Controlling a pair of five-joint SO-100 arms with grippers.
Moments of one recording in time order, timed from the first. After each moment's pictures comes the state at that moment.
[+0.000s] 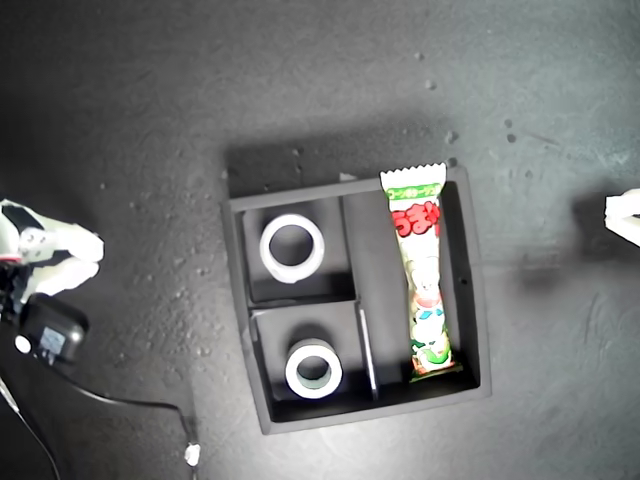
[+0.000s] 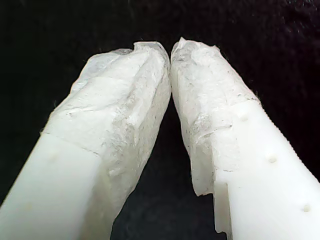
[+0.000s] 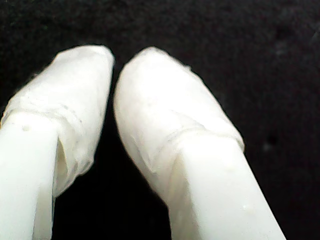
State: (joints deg) arm 0 12.5 191.2 176.6 74.0 -77.4; arm 1 6.1 185.5 178.2 57.0 65.9
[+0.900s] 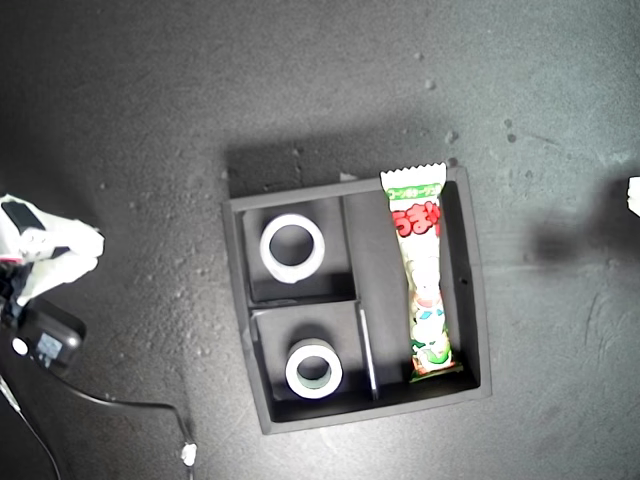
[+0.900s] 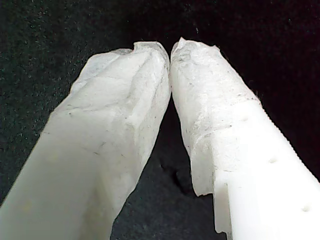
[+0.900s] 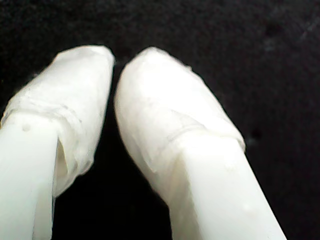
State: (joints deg) arm 0 9.2 191.2 176.6 77.4 -72.0; arm 1 13.3 185.5 178.2 69.1 66.4
